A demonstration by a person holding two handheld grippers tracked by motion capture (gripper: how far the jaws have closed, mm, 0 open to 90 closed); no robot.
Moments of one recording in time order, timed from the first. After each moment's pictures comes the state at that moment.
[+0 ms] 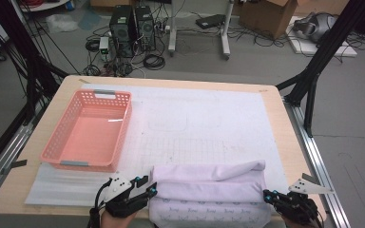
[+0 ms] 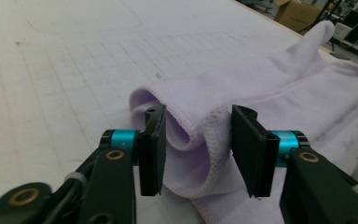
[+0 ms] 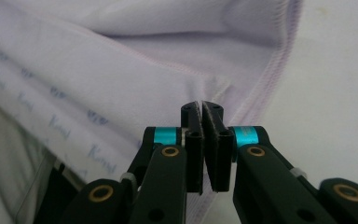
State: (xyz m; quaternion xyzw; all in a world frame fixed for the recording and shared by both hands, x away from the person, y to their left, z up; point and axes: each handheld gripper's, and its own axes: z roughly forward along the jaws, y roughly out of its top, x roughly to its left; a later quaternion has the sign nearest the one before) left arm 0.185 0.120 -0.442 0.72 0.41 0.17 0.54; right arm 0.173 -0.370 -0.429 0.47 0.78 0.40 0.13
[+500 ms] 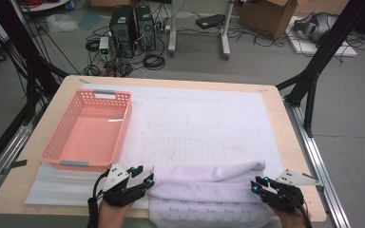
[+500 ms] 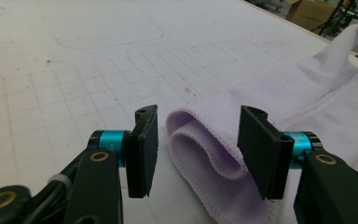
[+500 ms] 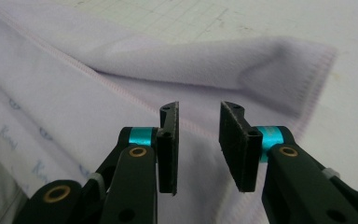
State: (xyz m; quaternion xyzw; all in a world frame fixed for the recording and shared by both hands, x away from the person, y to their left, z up) left arm 0.212 0.126 -0.442 0.72 0.41 0.18 0.53; right arm 0.200 -0.343 -0.428 0.43 0.78 0.42 0.17
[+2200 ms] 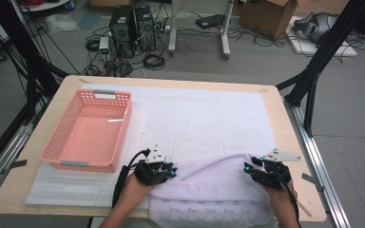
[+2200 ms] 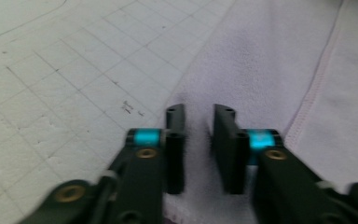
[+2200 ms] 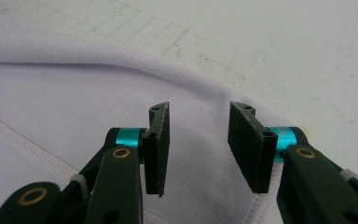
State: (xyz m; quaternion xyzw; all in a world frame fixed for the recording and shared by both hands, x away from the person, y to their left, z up) left arm 0.280 0.062 -0.445 0.84 0.31 0.10 0.44; right arm 0.260 -0.328 -0.429 0.44 0.79 0.37 0.21
